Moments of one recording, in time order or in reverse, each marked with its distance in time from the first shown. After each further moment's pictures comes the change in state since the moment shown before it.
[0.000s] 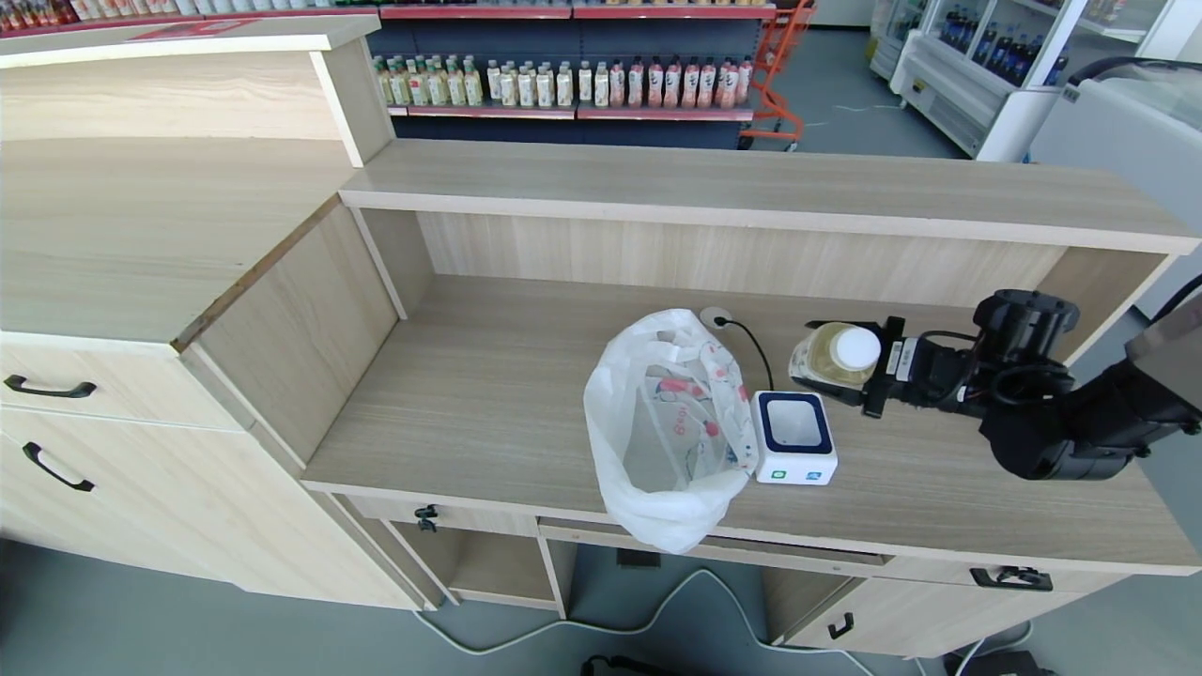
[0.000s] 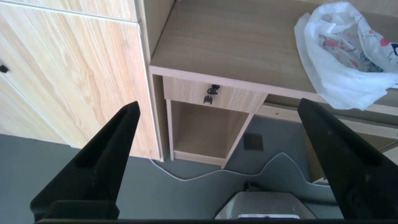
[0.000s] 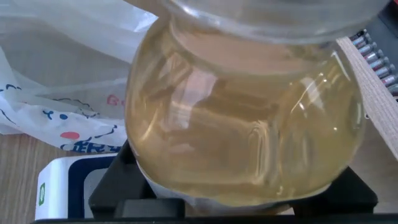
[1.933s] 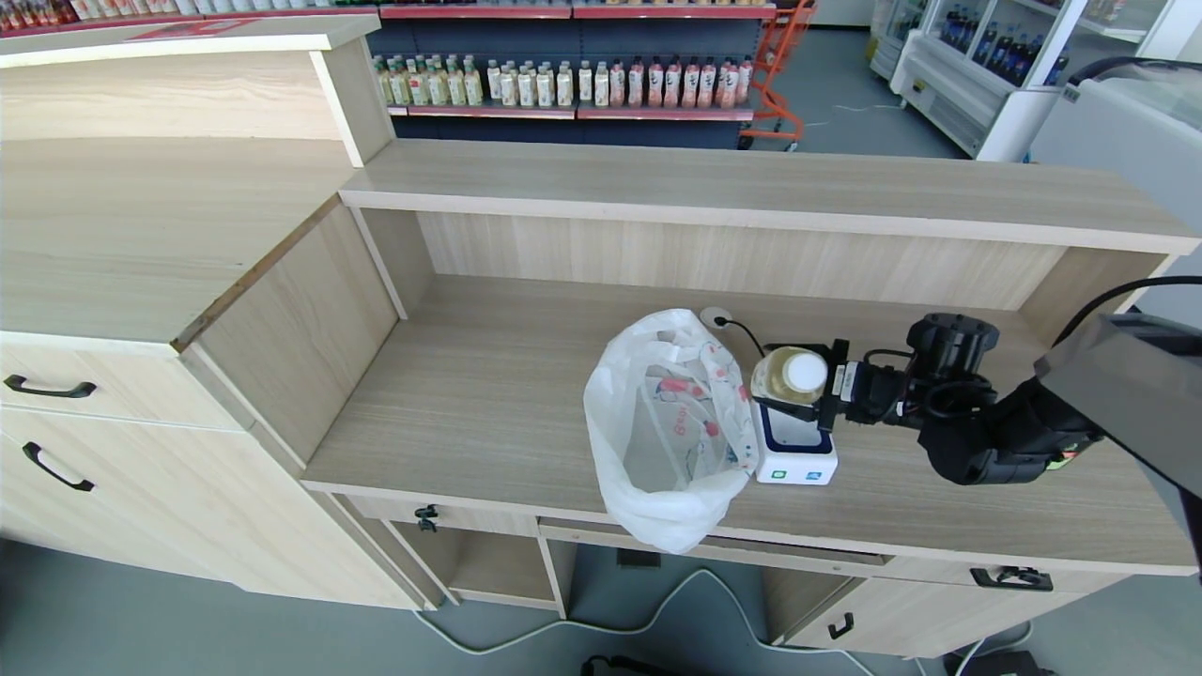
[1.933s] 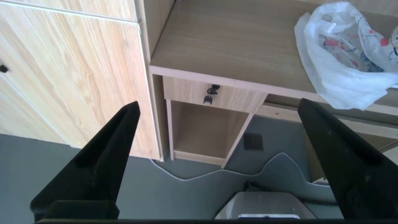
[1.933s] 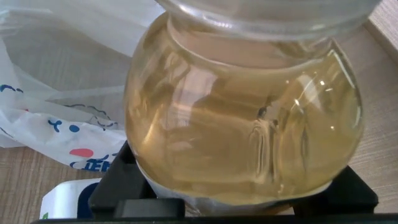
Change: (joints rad) left arm 0.000 0.000 0.000 0.000 0.000 0.000; right arm 0.064 0.157 -0.117 0.009 -0.004 -0.017
